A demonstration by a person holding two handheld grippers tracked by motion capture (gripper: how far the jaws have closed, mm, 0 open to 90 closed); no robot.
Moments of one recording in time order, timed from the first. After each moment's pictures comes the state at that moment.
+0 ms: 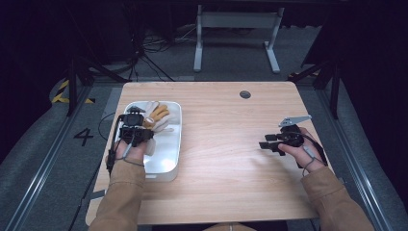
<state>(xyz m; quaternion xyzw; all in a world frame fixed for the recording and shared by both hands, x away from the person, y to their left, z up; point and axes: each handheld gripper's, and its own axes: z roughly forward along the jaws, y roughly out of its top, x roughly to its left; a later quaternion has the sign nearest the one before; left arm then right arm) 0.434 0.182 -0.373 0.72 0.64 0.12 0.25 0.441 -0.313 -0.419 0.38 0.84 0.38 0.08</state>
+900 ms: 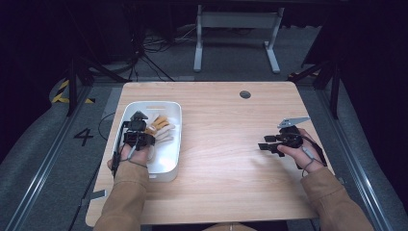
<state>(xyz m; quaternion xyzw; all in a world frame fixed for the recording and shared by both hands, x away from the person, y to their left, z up) 0.447 0.182 -0.408 0.71 0.67 0.07 0.20 0.440 -0.311 -0.422 0.37 0.84 0.38 0.08</state>
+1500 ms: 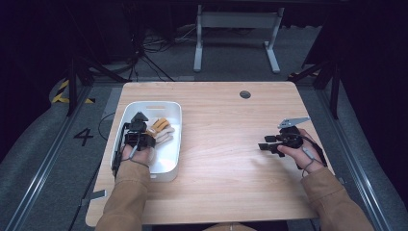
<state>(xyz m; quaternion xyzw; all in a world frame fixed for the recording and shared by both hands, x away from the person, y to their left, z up) 0.452 0.181 -0.418 0.71 0.68 0.05 0.18 0.439 -0.312 -0.422 0.37 0.84 0.38 0.08</state>
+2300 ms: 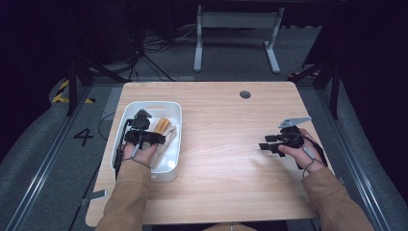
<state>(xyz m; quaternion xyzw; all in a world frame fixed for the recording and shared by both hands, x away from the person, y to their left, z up) 0.449 0.175 -0.399 0.73 0.65 0.07 0.22 0.439 -0.314 -0.422 0.37 0.84 0.38 0.08</state>
